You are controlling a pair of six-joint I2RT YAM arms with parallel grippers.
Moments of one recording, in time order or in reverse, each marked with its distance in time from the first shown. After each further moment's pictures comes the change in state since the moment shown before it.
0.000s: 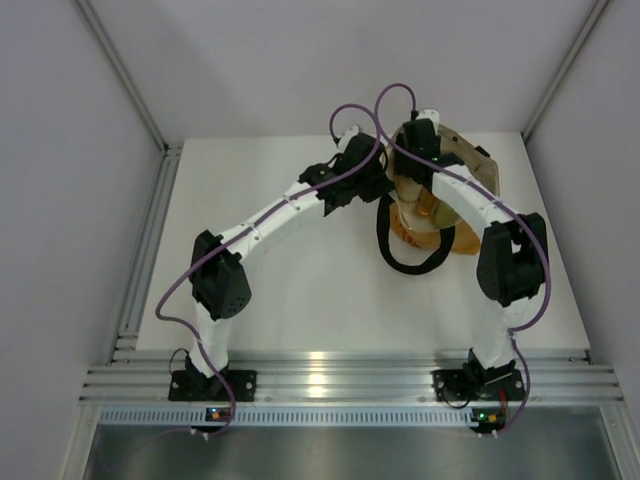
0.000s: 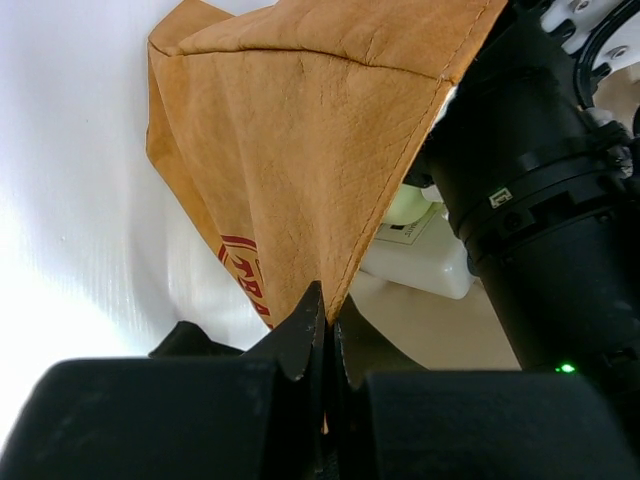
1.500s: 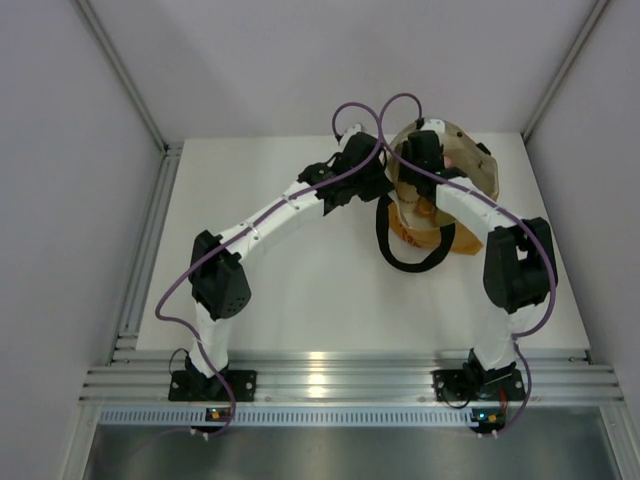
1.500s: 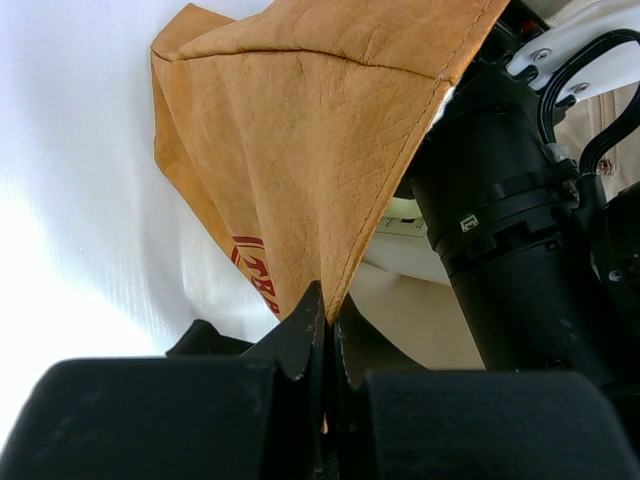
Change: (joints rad) left arm 0.005 0.000 0.006 -0.001 0.014 0.071; right arm -0.014 -0.063 -0.180 0.173 0.002 0.019
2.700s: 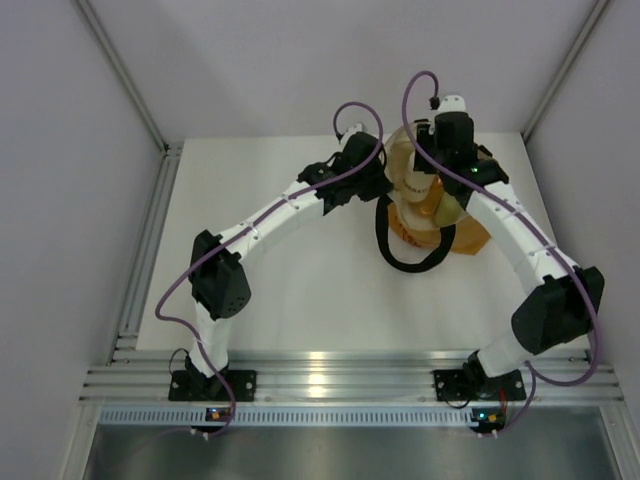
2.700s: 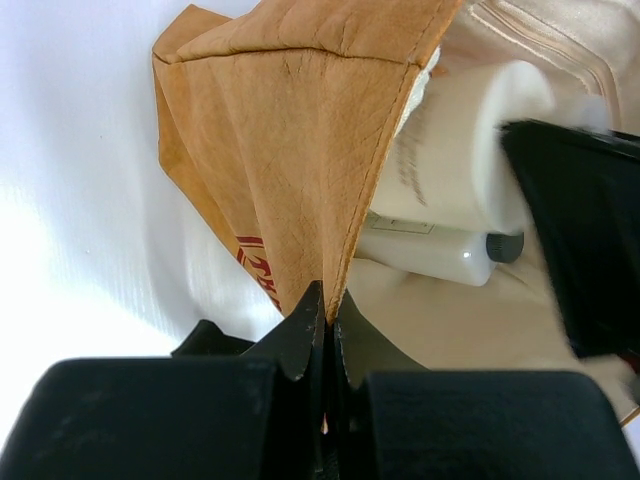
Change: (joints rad) left arm 0.003 0.000 0.000 -0.001 0.008 0.023; right arm 0.022 -0.298 0.050 -0.216 -0.097 -0.117
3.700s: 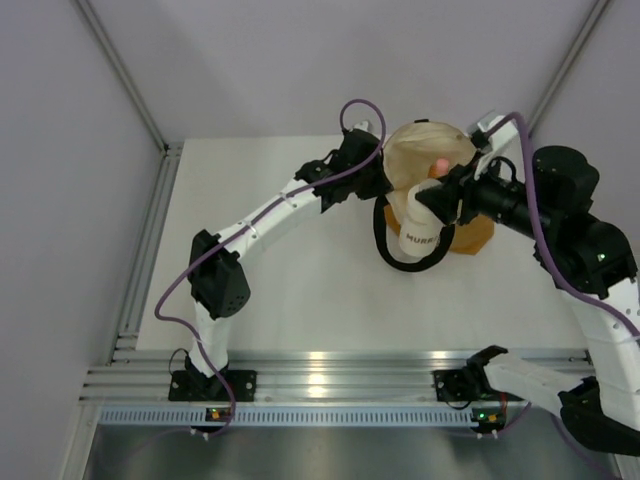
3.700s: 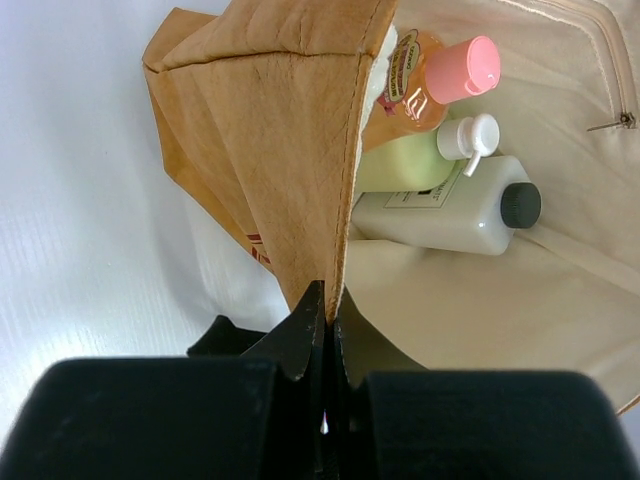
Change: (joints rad) left arm 0.015 0.000 0.010 -0.003 0.071 0.139; right arm 0.089 -0.514 0.188 -0.431 -0.550 -0.151
